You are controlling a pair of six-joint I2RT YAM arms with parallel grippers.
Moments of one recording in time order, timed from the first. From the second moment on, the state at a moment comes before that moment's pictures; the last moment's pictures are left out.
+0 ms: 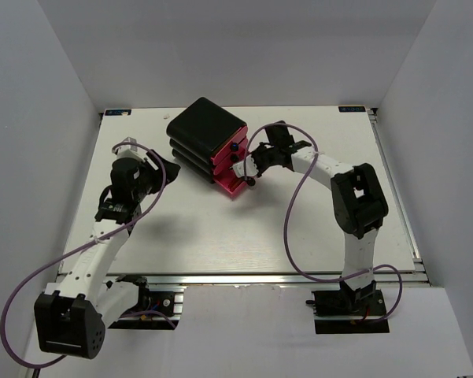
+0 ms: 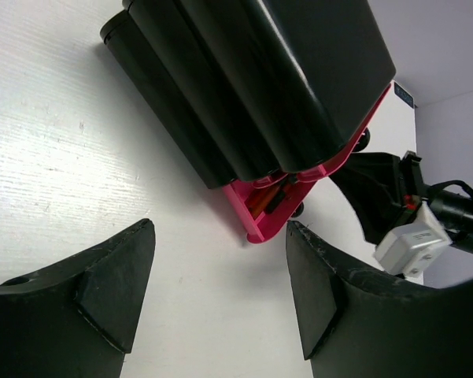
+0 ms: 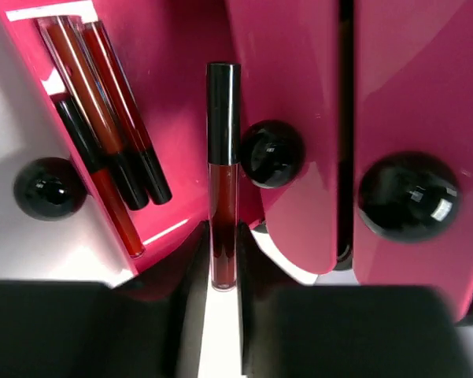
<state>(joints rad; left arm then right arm) -0.14 1.00 0.73 -0.12 0.09 -0.69 0.50 1.99 1.46 -0.30 -0.56 -1.70</state>
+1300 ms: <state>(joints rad) -0.03 2.25 2.06 -0.34 0.30 -0.29 0.40 2.07 1.39 -0.25 -0.42 0.21</state>
